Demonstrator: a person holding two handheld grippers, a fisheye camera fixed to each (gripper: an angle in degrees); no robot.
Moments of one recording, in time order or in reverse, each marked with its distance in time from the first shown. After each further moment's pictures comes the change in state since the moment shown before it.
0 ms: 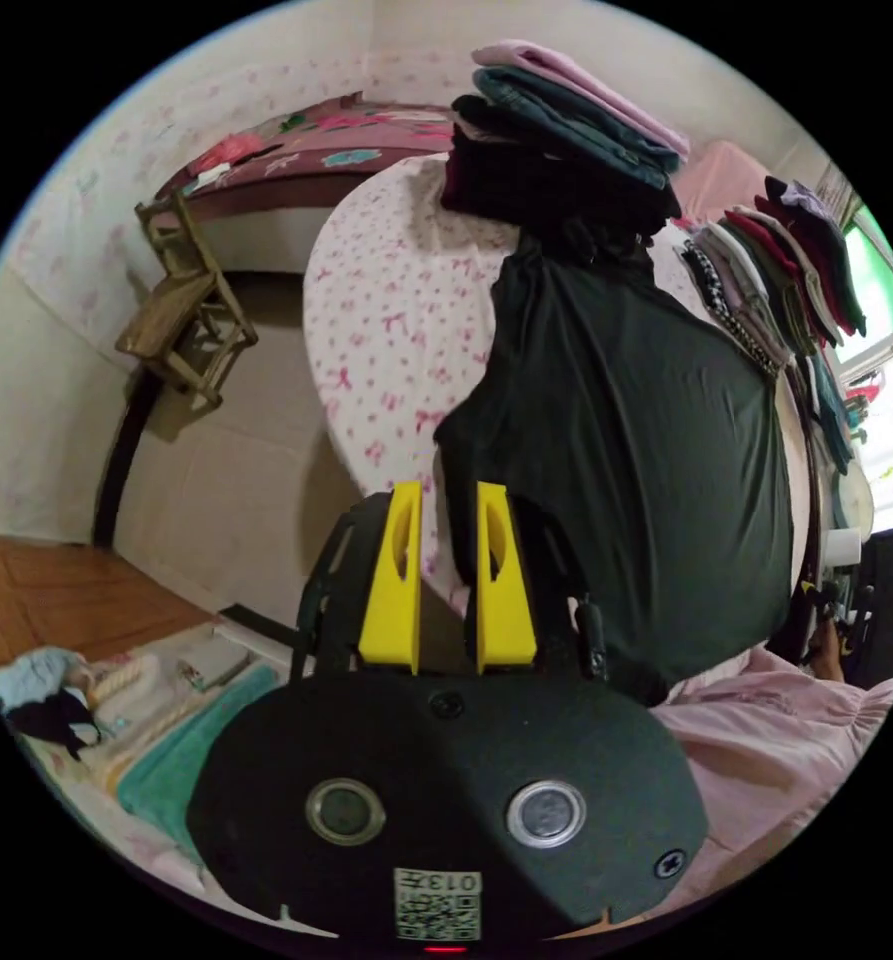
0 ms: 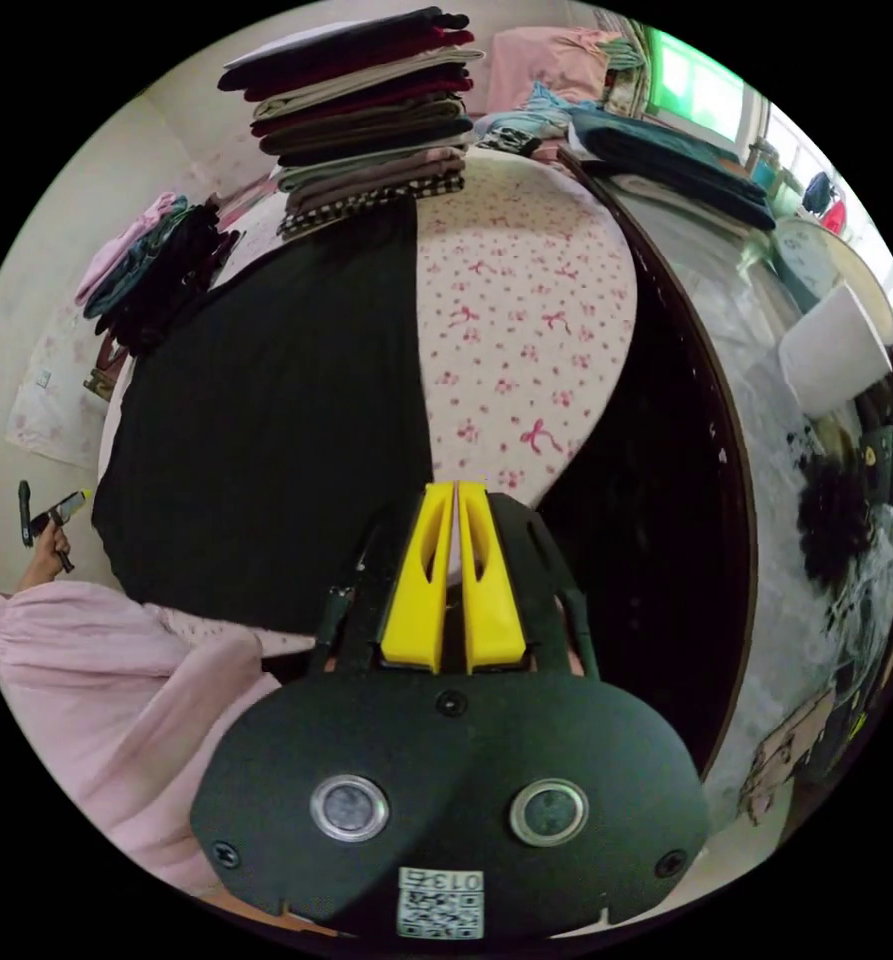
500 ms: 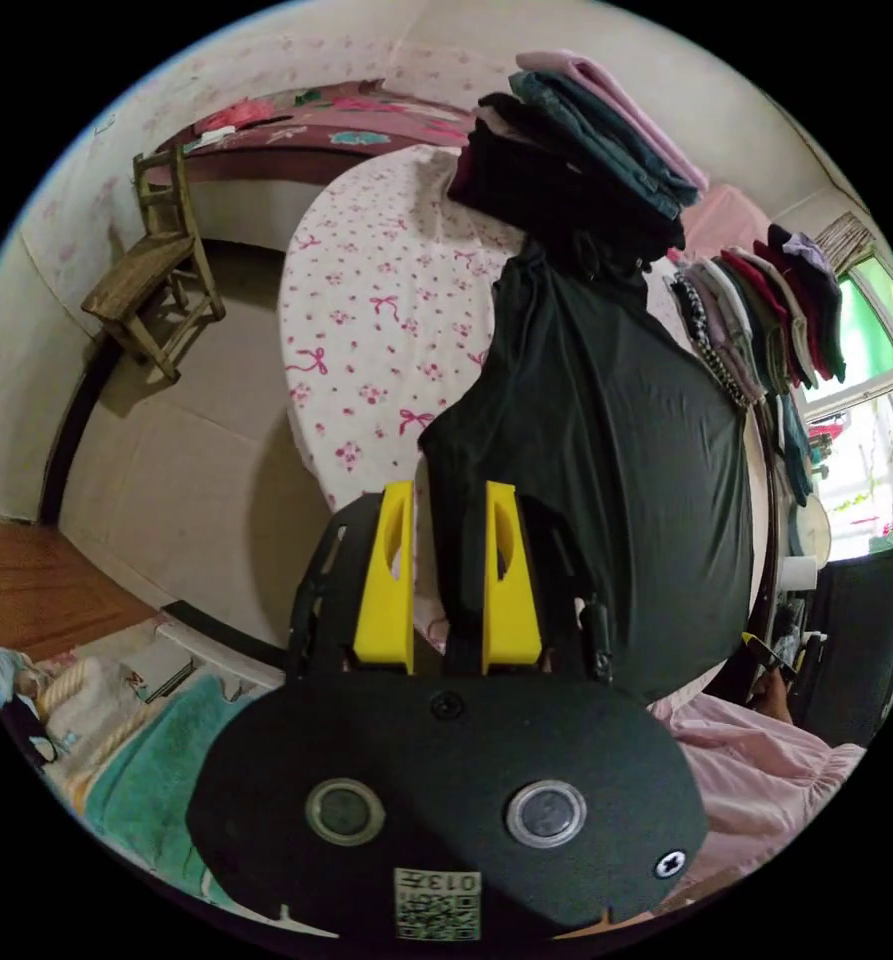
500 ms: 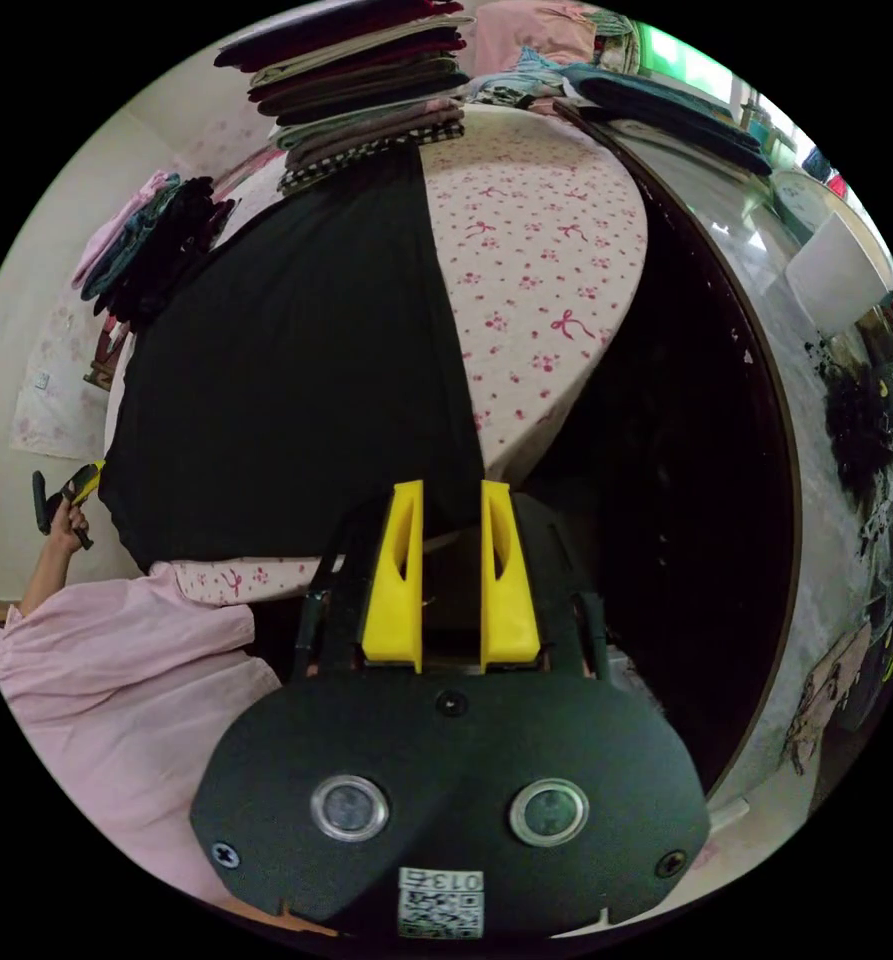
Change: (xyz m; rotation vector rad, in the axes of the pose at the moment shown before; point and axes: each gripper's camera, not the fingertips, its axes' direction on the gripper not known) left arm -0.054 0.035 0.012 0.008 0.159 -0.074; right arm -0.010 0.085 -0.068 -0.110 -0.036 0.042
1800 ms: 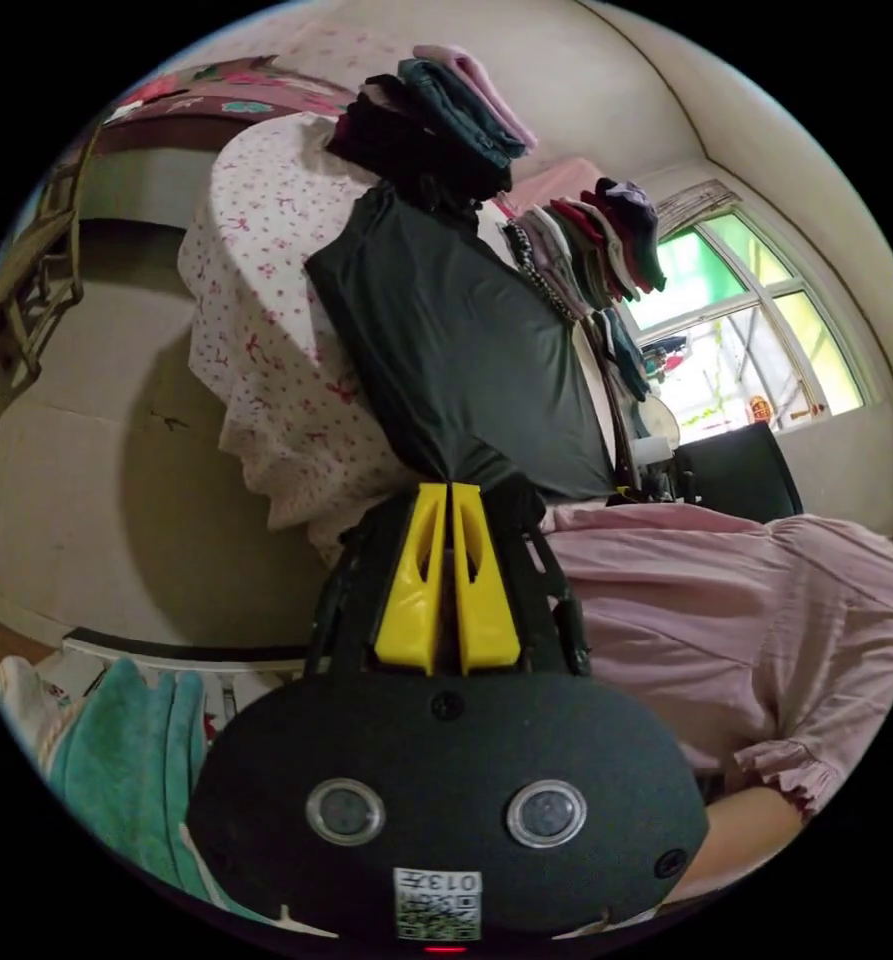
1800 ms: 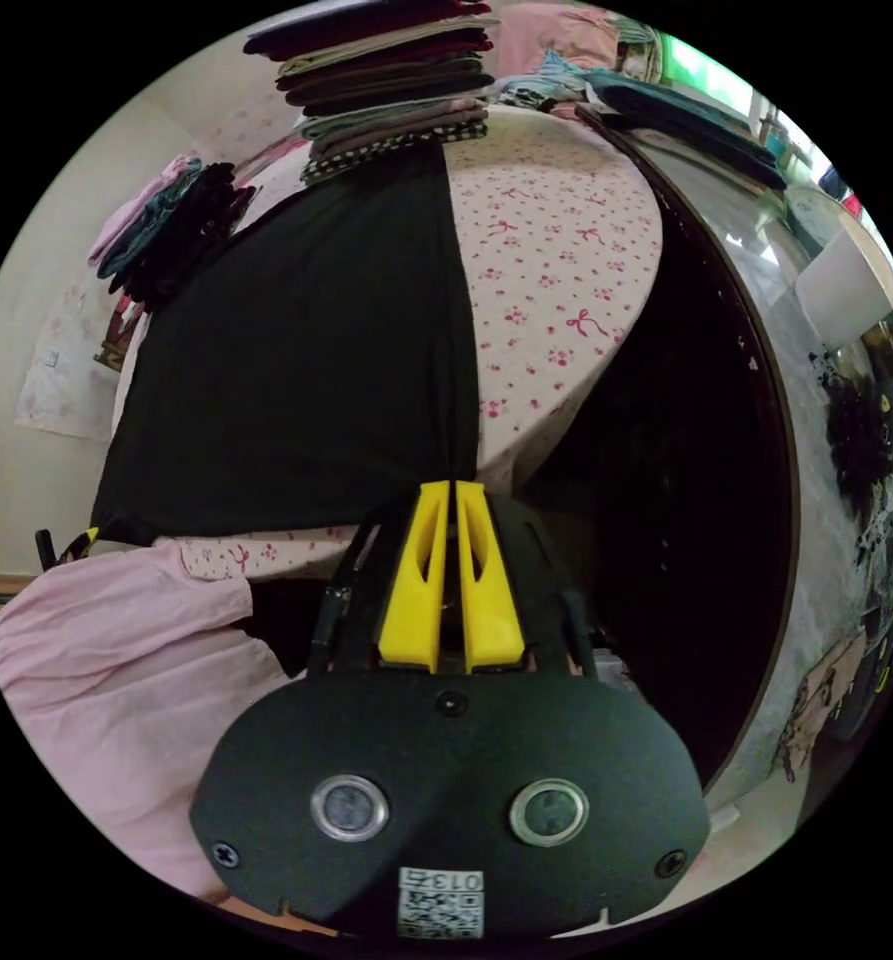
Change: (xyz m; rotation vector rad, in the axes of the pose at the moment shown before) left arm -0.010 0.139 -0.090 -0.072 0.455 0.193; right arm -0.016 0.087 -0.115 0.005 -0.013 -0.052
